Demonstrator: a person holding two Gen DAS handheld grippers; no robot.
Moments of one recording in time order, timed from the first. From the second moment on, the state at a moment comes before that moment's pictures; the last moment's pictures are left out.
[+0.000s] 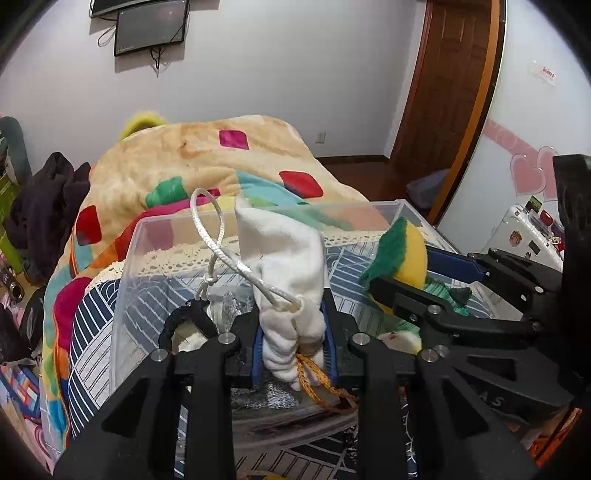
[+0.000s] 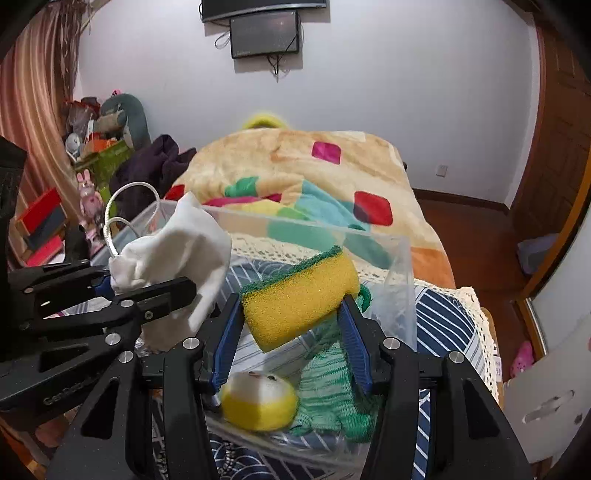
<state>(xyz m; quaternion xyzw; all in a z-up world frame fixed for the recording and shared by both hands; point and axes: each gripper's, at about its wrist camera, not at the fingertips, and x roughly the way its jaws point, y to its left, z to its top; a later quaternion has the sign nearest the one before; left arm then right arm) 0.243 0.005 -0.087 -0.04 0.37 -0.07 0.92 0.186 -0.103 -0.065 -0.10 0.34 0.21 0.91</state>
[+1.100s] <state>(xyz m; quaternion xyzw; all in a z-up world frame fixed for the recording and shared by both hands) 0.134 0.032 -0.053 -0.01 0.31 -0.05 0.95 0.110 -0.118 -0.024 -0.12 0.24 0.21 0.94</state>
